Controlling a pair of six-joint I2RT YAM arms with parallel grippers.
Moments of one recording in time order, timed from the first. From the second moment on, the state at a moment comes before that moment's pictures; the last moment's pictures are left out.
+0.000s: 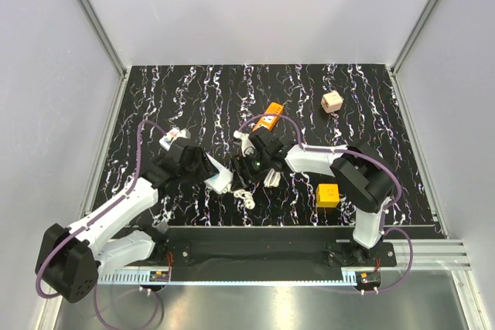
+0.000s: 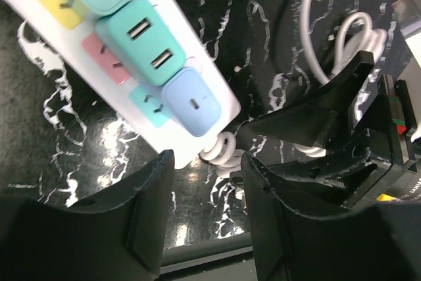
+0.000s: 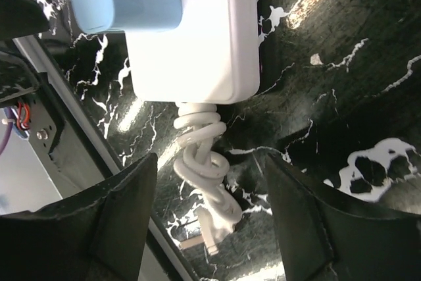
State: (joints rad) left arm -0.54 1.01 0.64 -0.46 -0.04 -0.92; right arm 0.81 1.85 1.07 -0.10 -0.48 0.36
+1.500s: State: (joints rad) left arm -0.57 0.93 0.75 -0.61 -0.19 -0.85; right arm 0.86 1.54 0.95 -0.14 -0.20 0.52
